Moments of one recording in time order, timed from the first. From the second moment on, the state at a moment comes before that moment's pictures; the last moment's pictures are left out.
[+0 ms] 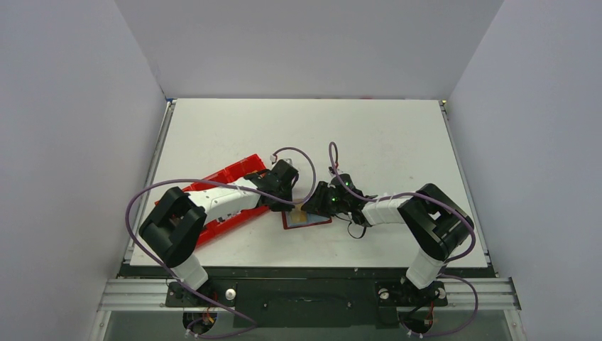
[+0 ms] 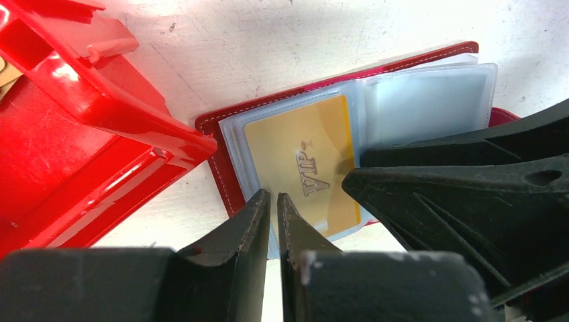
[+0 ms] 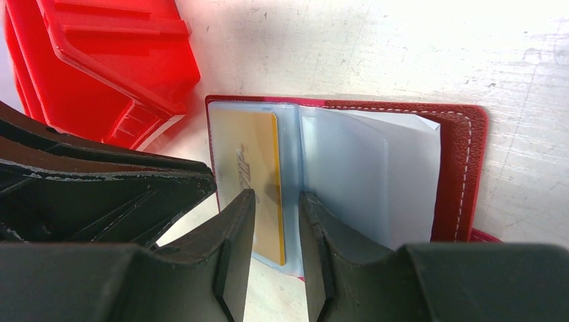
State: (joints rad) left arm -0.76 1.66 1.00 -0.42 -0.11 -0.73; right arm 0.67 1.70 0.64 0.39 -0.25 0.93
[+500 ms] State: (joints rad) left arm -0.76 1.67 1.00 -0.43 -0.12 -0.73; right arm 0.67 1.70 0.64 0.39 -0.25 0.93
